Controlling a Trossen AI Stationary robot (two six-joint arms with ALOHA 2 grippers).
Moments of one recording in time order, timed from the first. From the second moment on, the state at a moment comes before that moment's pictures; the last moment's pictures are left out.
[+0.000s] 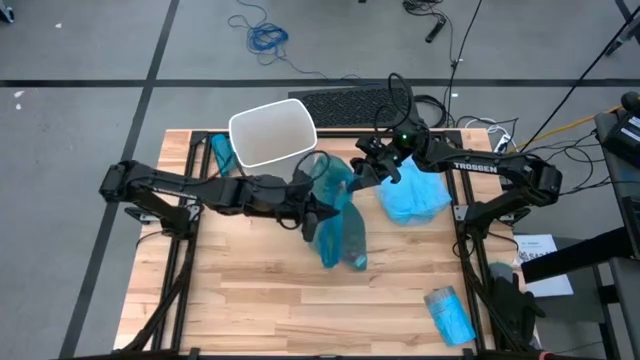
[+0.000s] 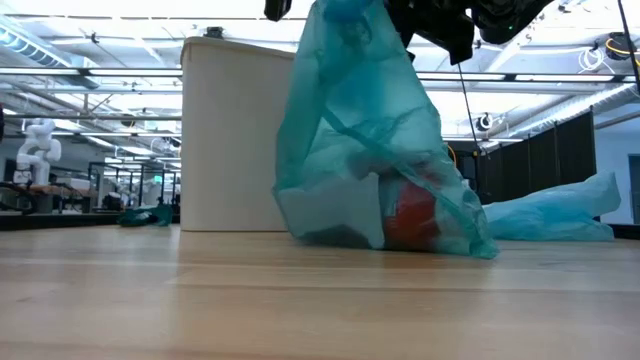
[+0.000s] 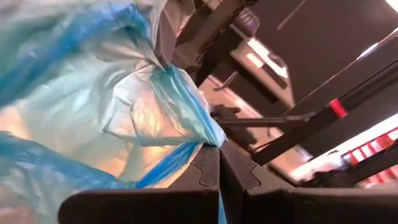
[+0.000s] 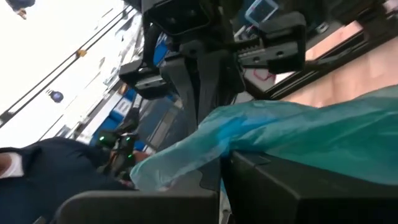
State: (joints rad) left arm -0.13 1.43 1.25 -0.08 -0.11 -0.68; right arm -0.45 1.40 0.96 0.43 -1.14 0.91
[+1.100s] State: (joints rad) left arm -0.01 1.37 1.25 -0.19 0.15 -0.51; right arm -0.35 1.40 0.96 0.55 -1.06 0.95
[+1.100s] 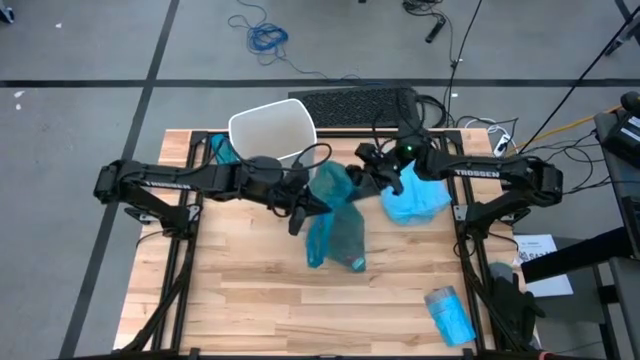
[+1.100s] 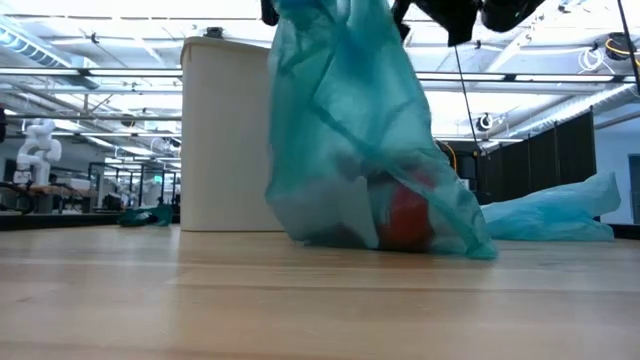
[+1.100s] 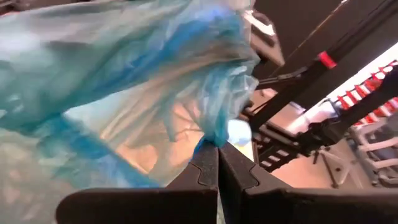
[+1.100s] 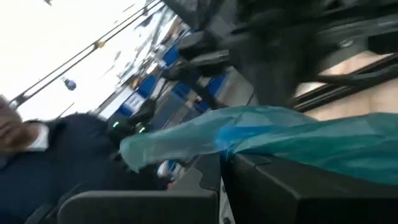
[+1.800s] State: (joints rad) left arm 0.02 1.37 1.25 -0.38 0.15 -0.60; right arm -0.41 1.40 0.96 0.40 -1.10 0.87
